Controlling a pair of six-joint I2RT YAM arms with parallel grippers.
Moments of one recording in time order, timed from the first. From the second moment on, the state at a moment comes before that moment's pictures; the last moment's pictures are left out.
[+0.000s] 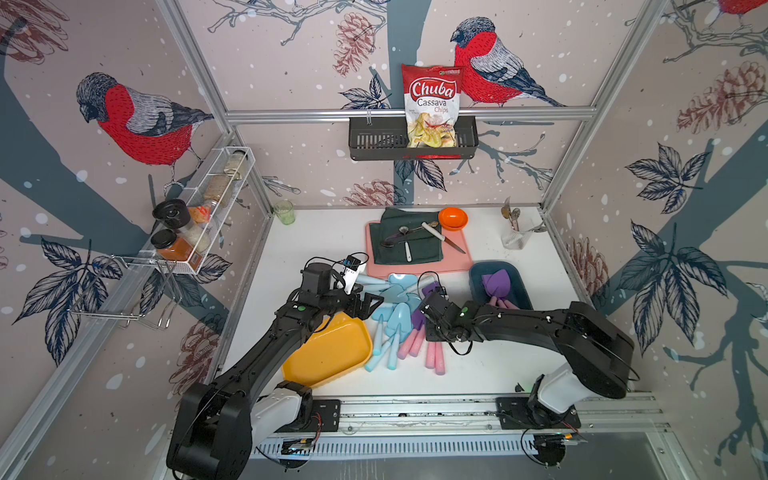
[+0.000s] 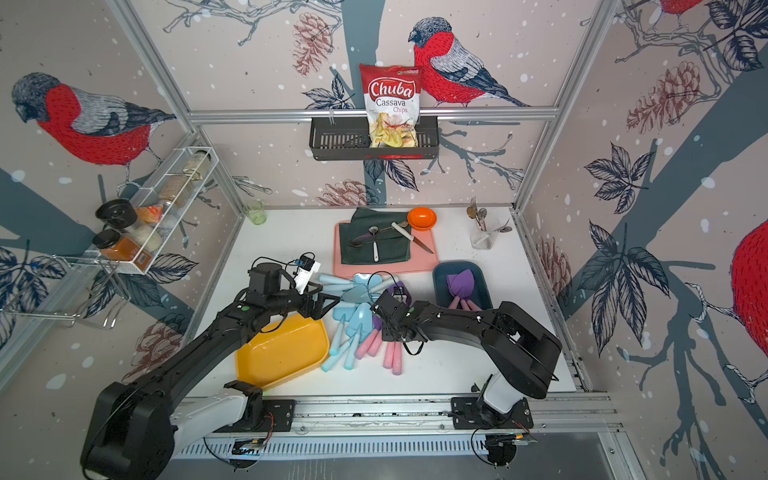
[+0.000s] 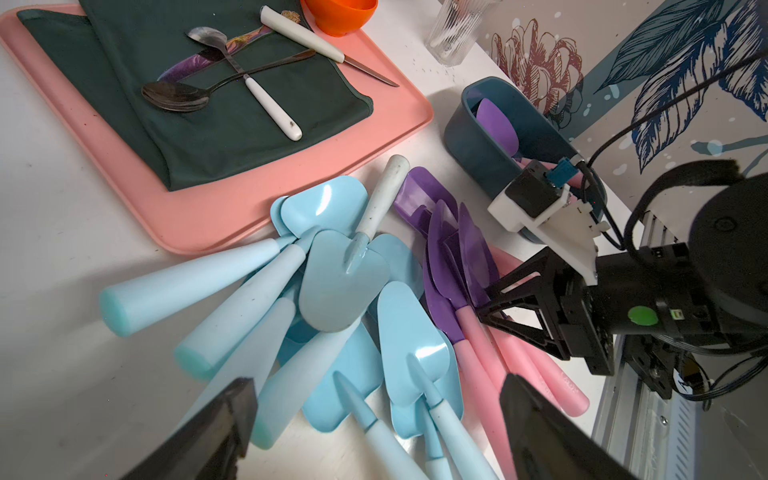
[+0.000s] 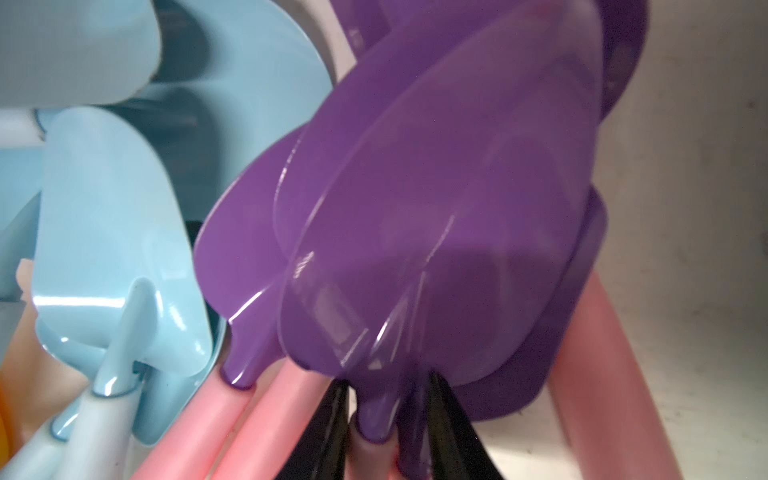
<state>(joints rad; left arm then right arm) -0.28 1.10 0.60 -0.18 0.61 -0.01 1.00 1.61 0.82 -0.44 0.15 0.83</state>
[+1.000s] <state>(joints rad) -0.34 1.22 0.72 -0.21 0.75 0.05 0.95 1.25 0.82 -0.40 0.20 0.78</state>
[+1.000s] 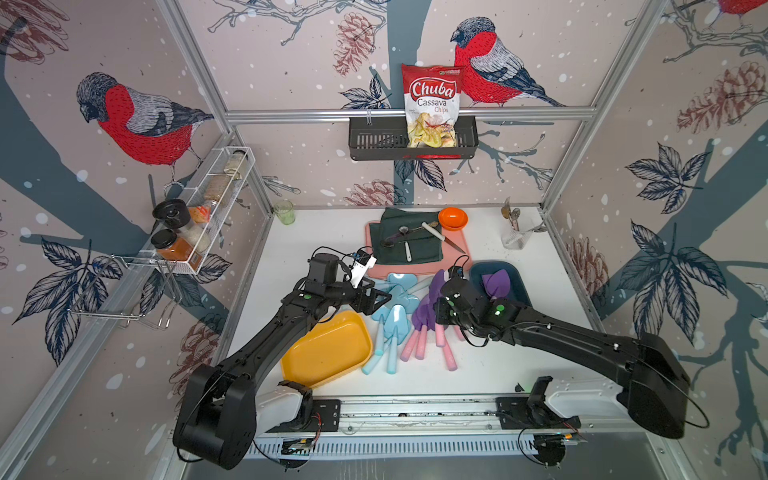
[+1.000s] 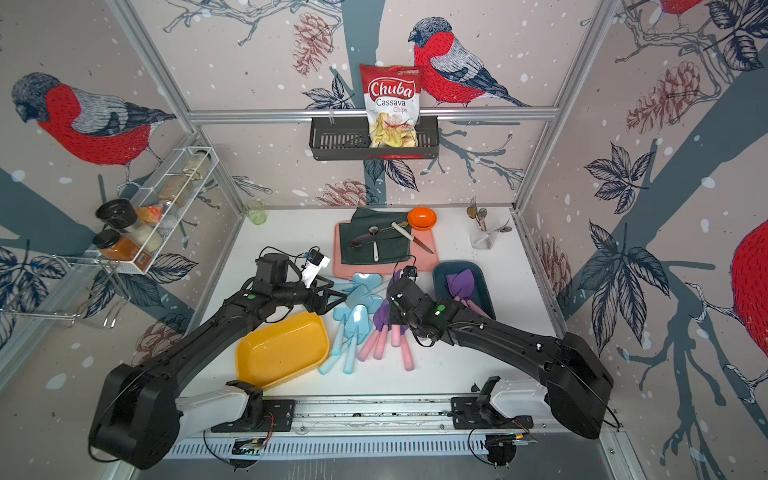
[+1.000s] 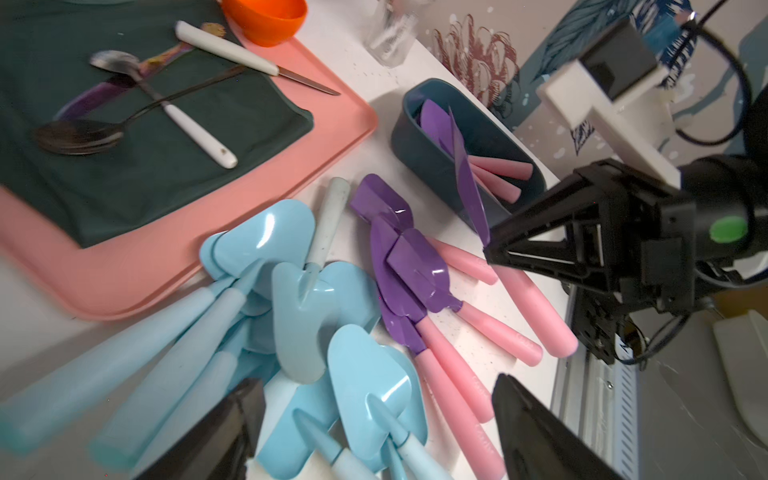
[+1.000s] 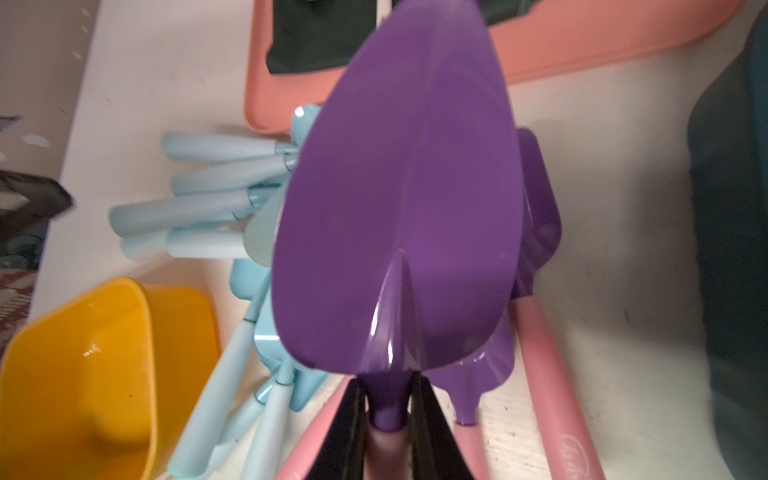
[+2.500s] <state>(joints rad) -0.49 1.27 0.63 0.17 1.04 -0.39 1.08 1.28 0.87 0.12 0.36 0.74</state>
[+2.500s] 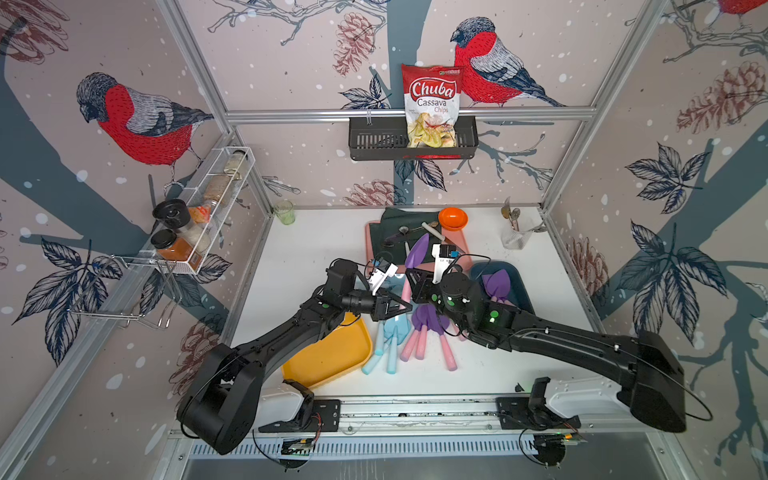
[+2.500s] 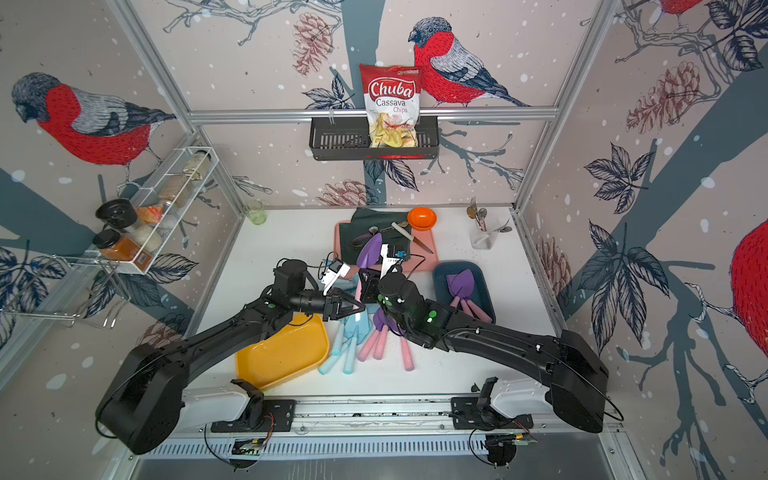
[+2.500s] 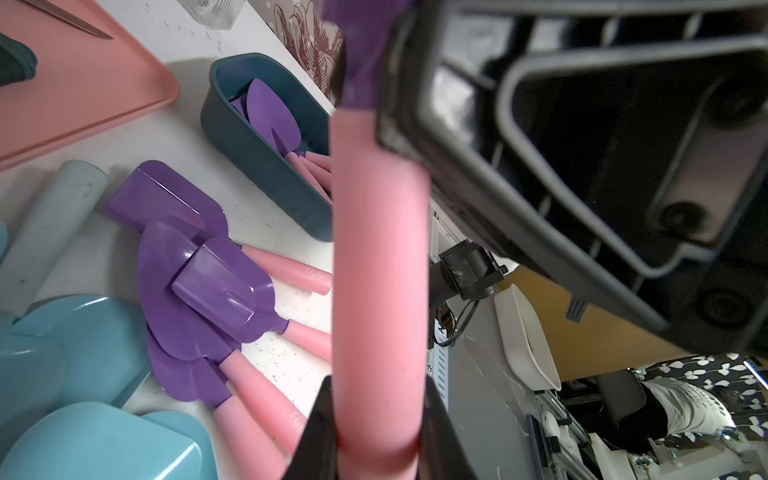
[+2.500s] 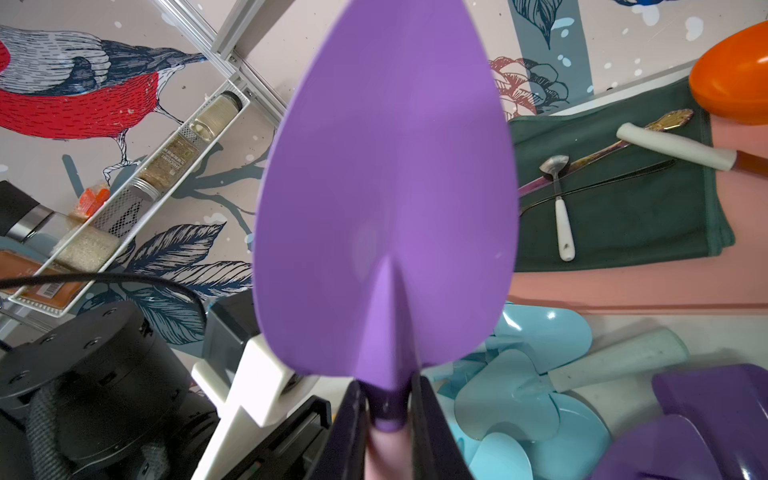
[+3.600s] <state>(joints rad) -0.50 1.29 0.58 0.47 1.16 -0.55 1.02 1.17 0.60 0.57 0.09 0.66</state>
